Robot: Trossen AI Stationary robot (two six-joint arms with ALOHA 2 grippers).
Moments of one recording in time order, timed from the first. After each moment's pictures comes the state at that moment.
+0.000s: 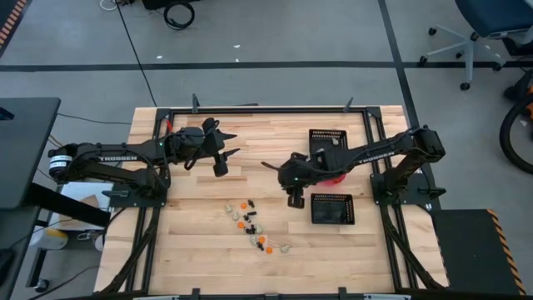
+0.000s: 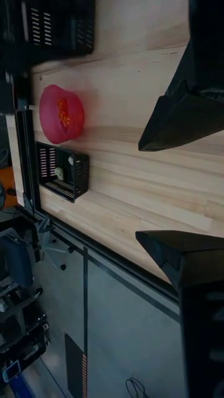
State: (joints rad) left arm 0.21 1.02 0.66 -0.01 -0.19 0.19; right arm 0.10 1.62 1.20 -0.58 0.12 0.17
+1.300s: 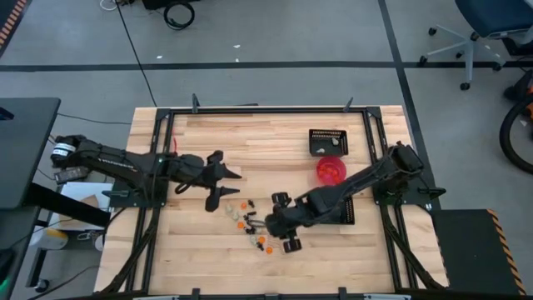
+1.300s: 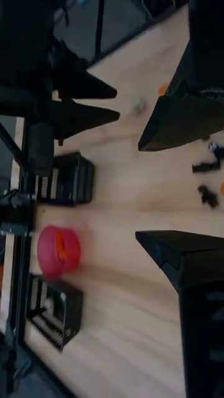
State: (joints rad) left arm -0.13 1.02 0.66 -0.06 -0.07 -0.14; right arm 0.39 1.88 1.49 -0.63 0.13 0.13
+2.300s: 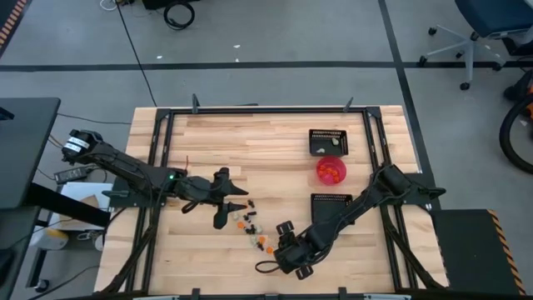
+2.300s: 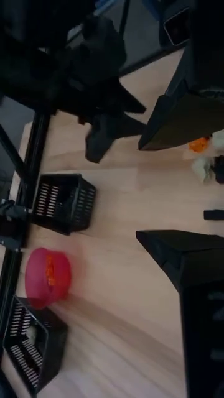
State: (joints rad) left arm -0.32 1.19 0.66 0.13 -0.24 -0.33; right arm 0.57 2.09 1.48 -0.60 0.16 0.13
